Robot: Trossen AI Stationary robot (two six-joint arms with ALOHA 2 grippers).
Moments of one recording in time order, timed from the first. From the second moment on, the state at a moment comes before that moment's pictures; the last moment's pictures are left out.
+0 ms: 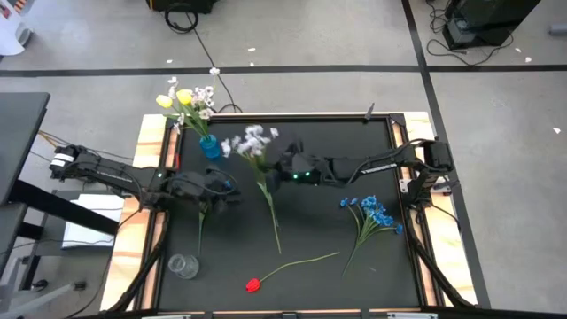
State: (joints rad) left arm -0.18 0.86 0.51 -0.11 -0.22 -0.59; right arm -0.02 1.79 1.19 0.34 0.27 0.72
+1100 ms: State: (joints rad) left arm -0.01 0.99 0.53 0.49 -0.28 -0.42; right arm -0.18 1.79 1.19 0.77 -0.20 0.37
